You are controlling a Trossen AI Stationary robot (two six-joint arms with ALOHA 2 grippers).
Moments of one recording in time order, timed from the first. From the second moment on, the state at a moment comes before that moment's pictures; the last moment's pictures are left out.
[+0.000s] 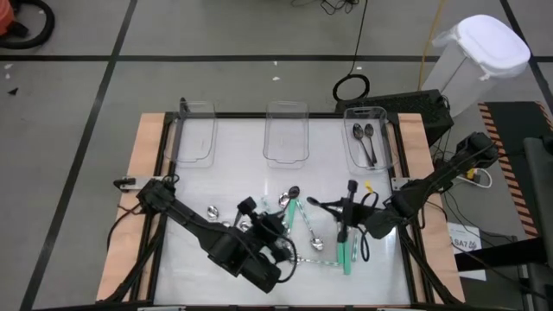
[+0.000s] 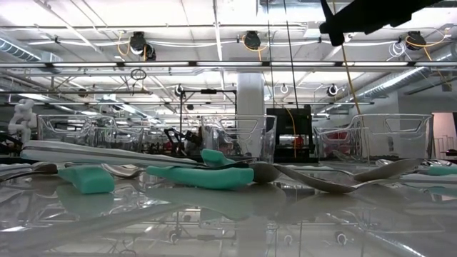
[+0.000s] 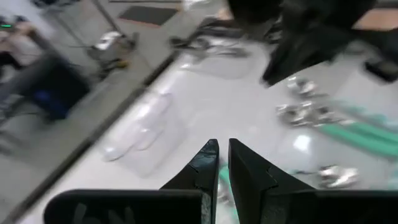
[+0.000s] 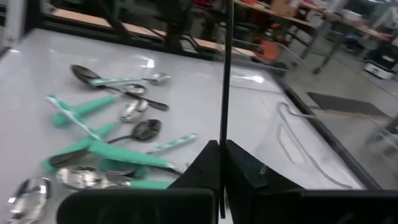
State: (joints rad) left arm -0.57 2.14 2.26 -1.40 -1.04 -0.92; right arm 0.60 1.14 0.60 0.04 0.86 0.13
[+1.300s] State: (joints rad) left arm -0.52 2.14 1.92 -0.64 -0.63 -0.26; right arm 0.60 1.04 0.60 -0.05 0.86 0.11
